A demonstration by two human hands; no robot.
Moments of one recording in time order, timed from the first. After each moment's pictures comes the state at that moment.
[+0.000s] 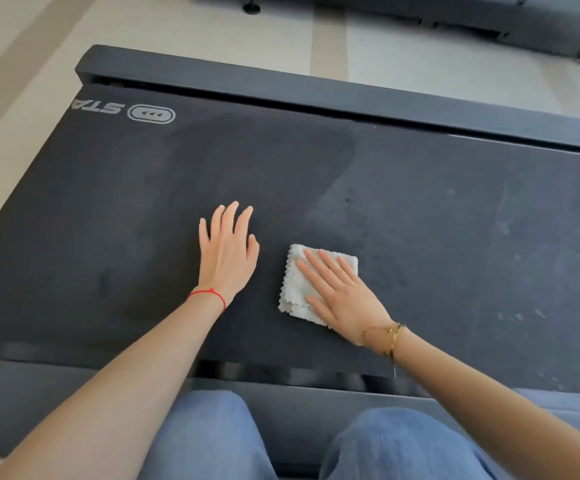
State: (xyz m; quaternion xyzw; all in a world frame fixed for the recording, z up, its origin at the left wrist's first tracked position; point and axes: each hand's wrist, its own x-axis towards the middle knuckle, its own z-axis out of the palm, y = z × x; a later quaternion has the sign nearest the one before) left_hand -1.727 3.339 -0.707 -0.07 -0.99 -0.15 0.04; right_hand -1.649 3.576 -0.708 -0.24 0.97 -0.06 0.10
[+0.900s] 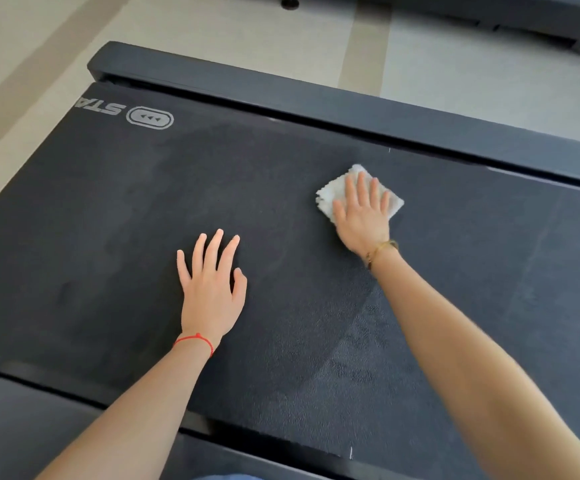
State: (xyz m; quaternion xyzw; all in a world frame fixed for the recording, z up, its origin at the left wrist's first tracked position) left_hand -1.722 3.382 -0.734 0.04 -0.99 -0.12 0.05; right_hand -1.866 3.638 -0.710 -0.02 0.99 -0.11 0.08
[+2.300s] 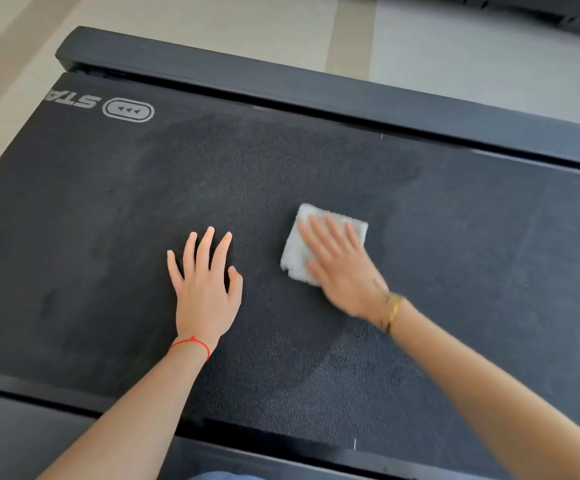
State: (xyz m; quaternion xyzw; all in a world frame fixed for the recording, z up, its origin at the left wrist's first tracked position) left_hand -1.719 3.384 -0.729 0.04 -0.99 -0.11 0.04; right_hand -1.769 3.637 -0.712 -0.24 0.97 -0.05 0.08
